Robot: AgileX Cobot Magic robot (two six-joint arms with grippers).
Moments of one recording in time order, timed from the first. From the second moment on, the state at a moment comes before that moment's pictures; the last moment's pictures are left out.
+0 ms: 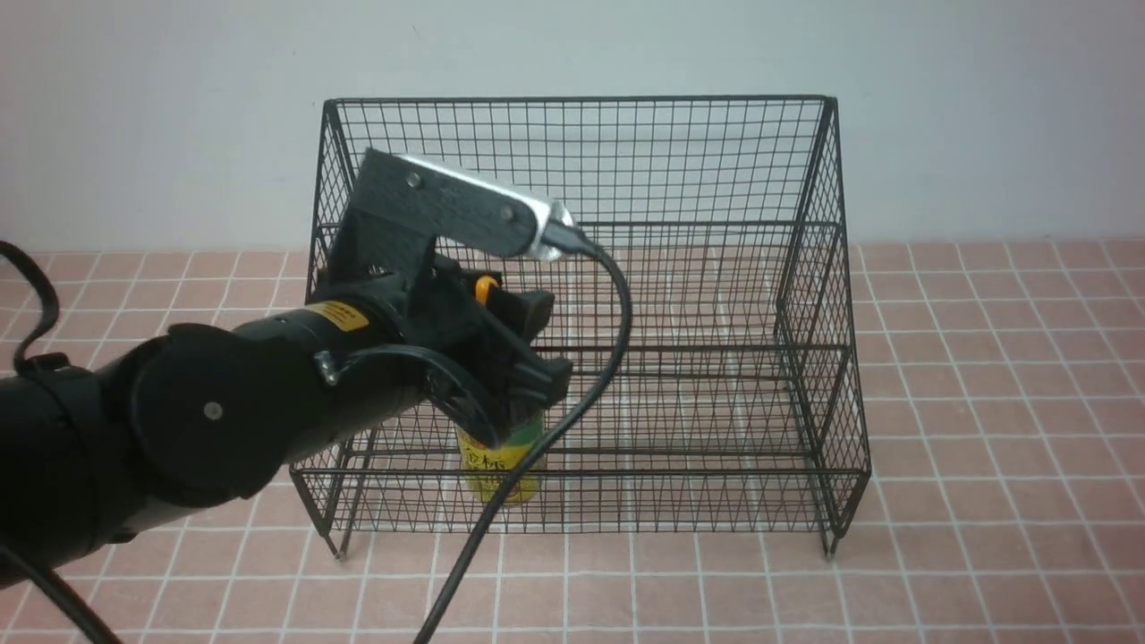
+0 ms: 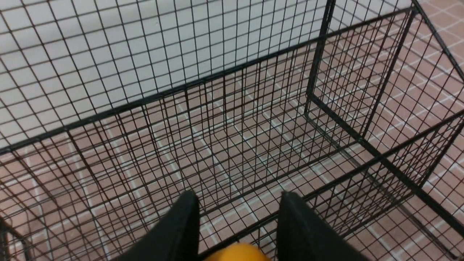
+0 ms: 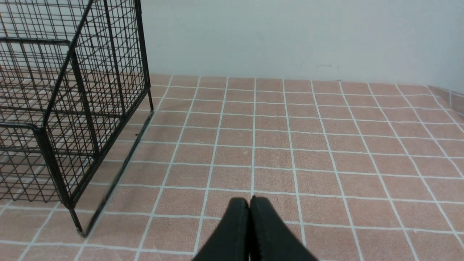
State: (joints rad) right arm 0.05 -0.01 0.02 -0.12 0.37 0.12; left arm -0.60 1.38 -0.81 -0.73 -0.11 0.68
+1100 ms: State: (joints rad) right arm 0.05 -0.01 0.02 -0.12 0.37 0.12; left arm -0.60 0.93 -0.82 -0.79 0.29 0.80
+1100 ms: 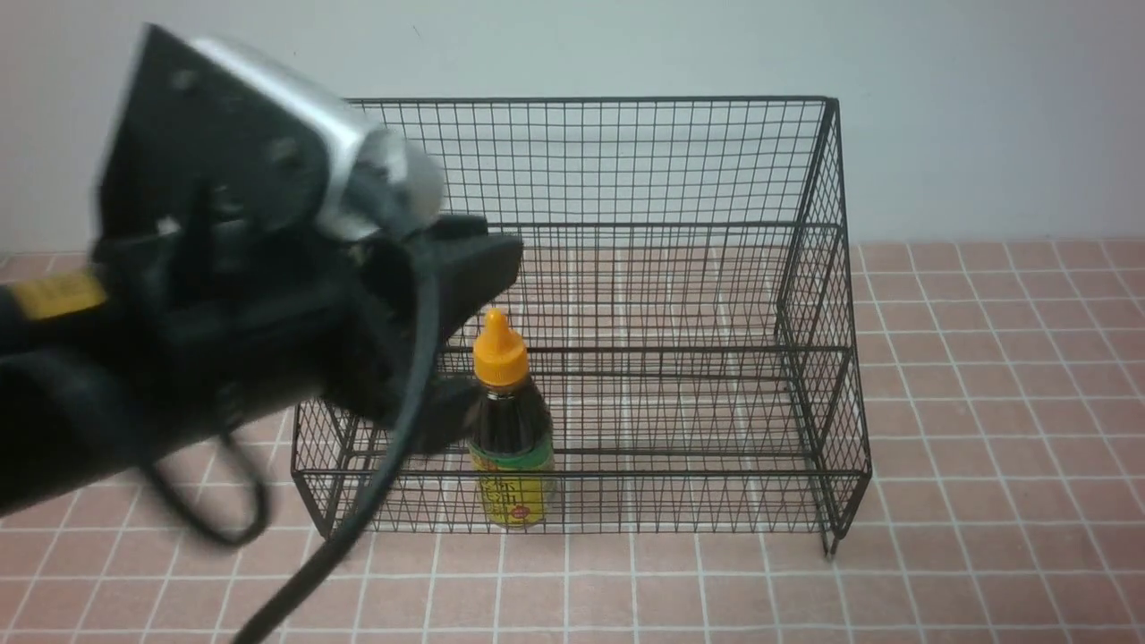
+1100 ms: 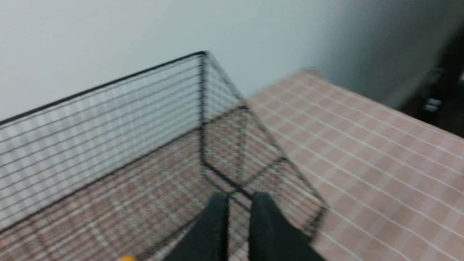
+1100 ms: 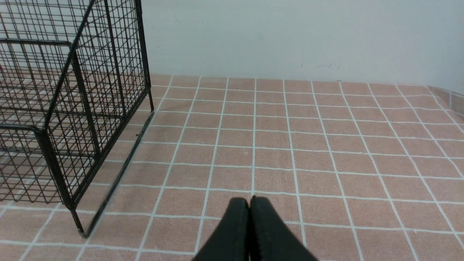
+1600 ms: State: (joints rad) right arm 0.05 -0.01 0.02 -0.12 0.37 0.12; left arm -0.60 0.68 -0.82 -0.78 0.71 0.78
